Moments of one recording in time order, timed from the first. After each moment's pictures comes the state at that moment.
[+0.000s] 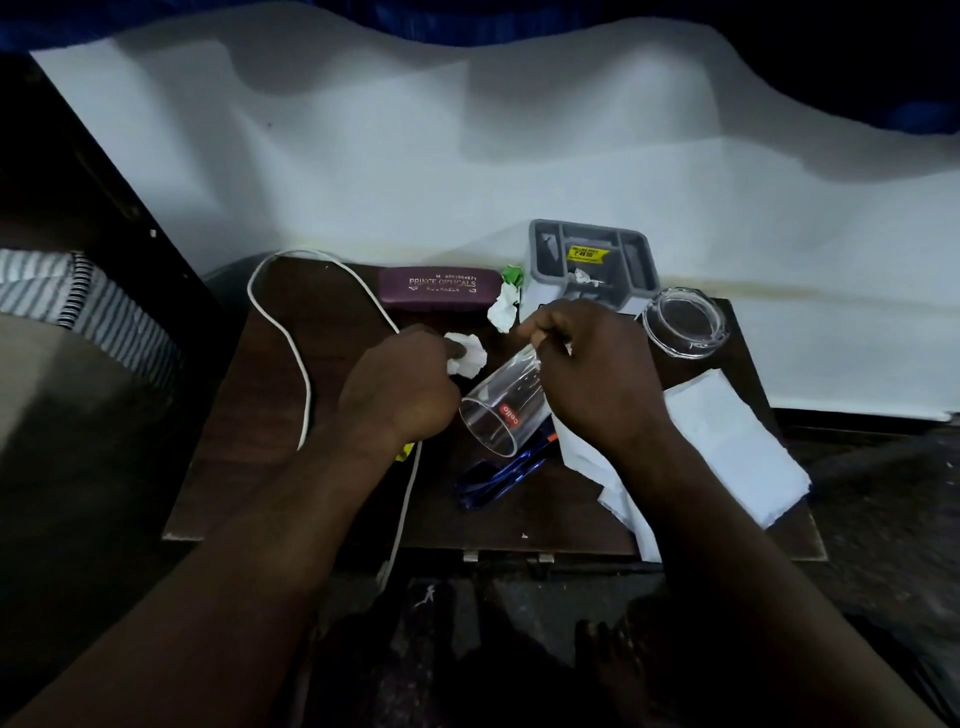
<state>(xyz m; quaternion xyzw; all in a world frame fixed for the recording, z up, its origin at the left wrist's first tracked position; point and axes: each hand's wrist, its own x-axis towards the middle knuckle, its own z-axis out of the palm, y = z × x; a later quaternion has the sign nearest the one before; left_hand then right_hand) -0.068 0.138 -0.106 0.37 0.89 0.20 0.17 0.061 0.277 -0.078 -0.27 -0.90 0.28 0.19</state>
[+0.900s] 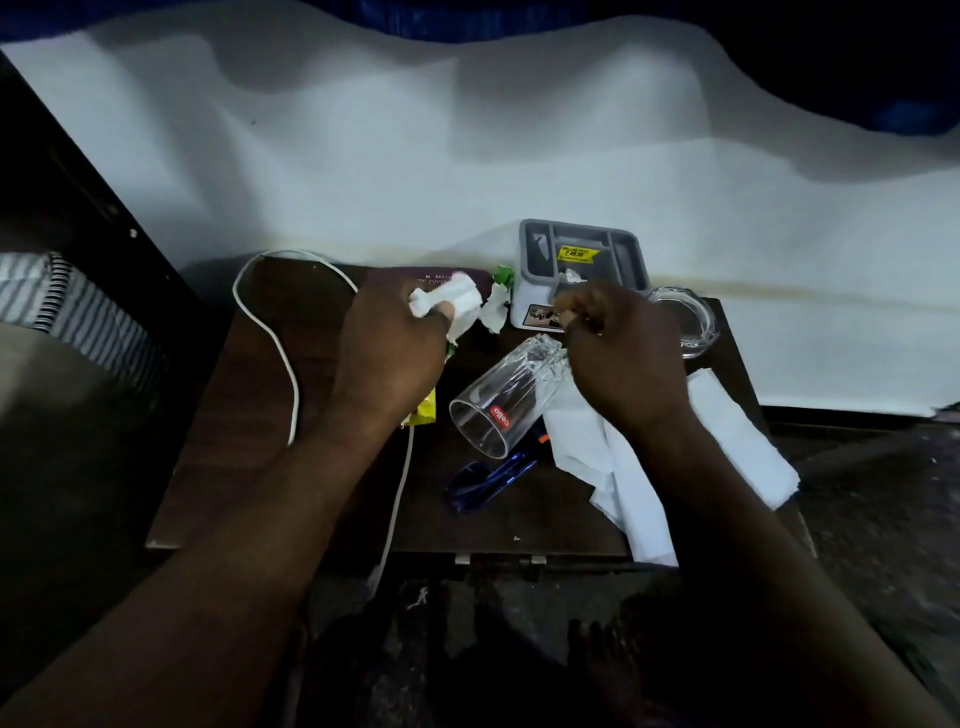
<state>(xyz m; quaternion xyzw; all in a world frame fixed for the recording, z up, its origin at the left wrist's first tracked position) -0.070 0.156 -0.088 0.20 0.85 0.48 0.09 0.065 0.305 -0.076 -0.35 -0.87 0.27 0.22</state>
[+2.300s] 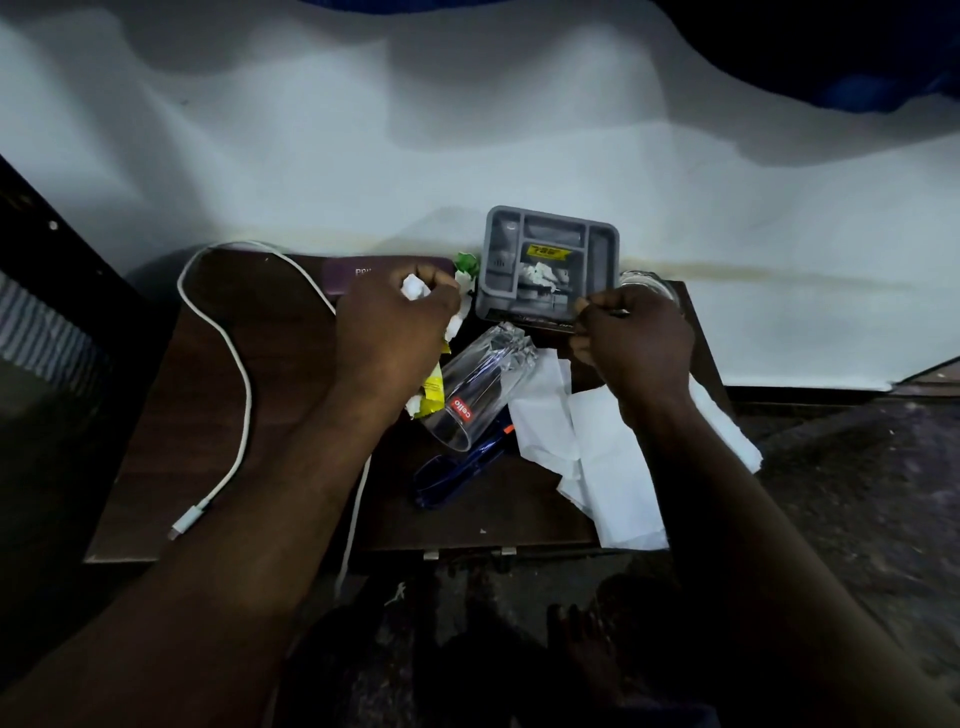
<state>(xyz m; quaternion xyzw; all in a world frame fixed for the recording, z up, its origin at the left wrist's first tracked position) -0.046 0.184 -0.082 0.17 0.78 0.58 0.16 0.088 0.336 -0.088 -0.49 -0.73 0.40 0.25</state>
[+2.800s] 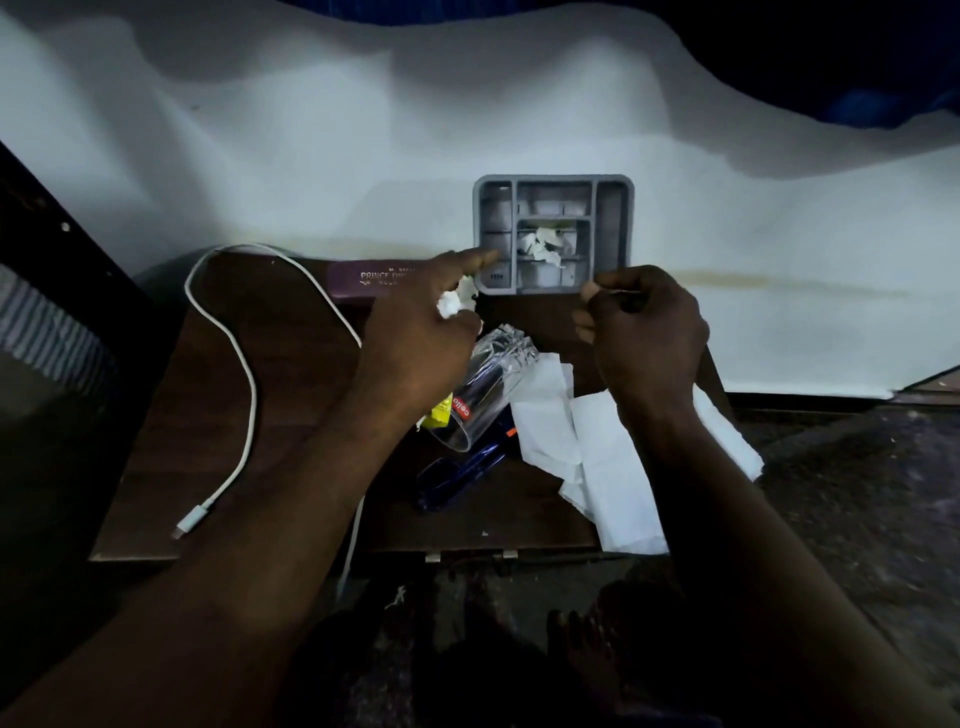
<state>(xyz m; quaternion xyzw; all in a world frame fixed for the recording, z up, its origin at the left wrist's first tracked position) -0.036 0.184 -0.082 0.29 0.76 0.55 0.19 0.086 0.326 -0.074 -0.46 -0.71 0.41 0.36</state>
